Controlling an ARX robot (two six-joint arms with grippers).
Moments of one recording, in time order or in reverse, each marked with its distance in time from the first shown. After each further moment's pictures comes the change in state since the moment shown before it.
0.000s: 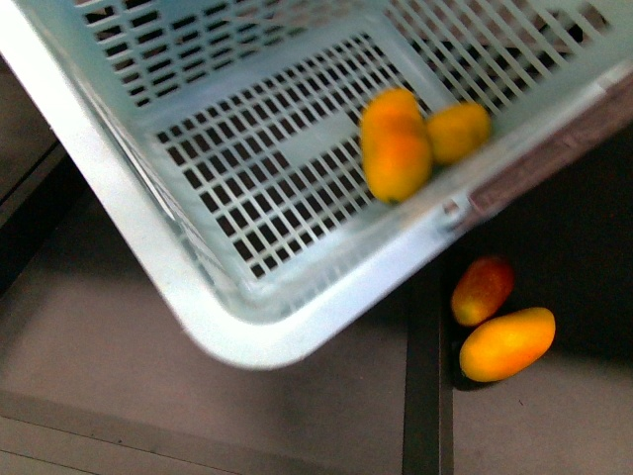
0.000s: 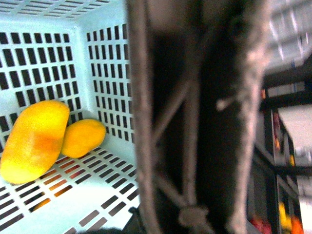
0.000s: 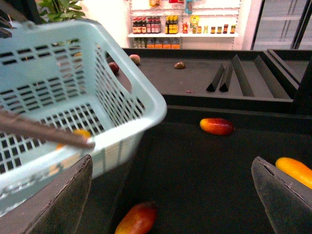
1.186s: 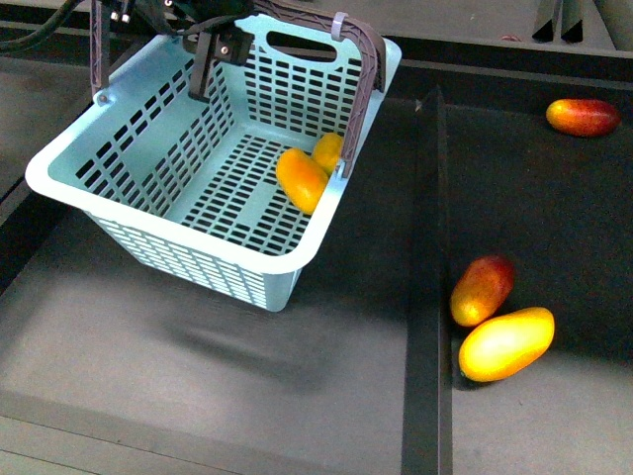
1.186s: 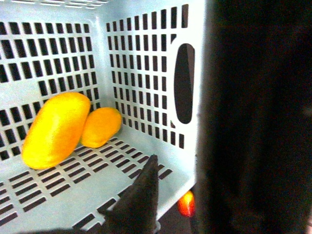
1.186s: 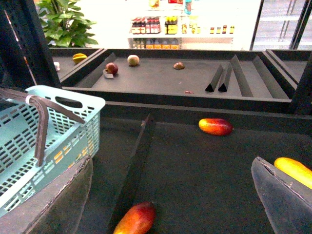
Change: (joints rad) left arm 0.368 0.529 0.257 0.074 0.086 -0.375; right arm 0.000 -0.001 0.000 0.000 0.000 0.000
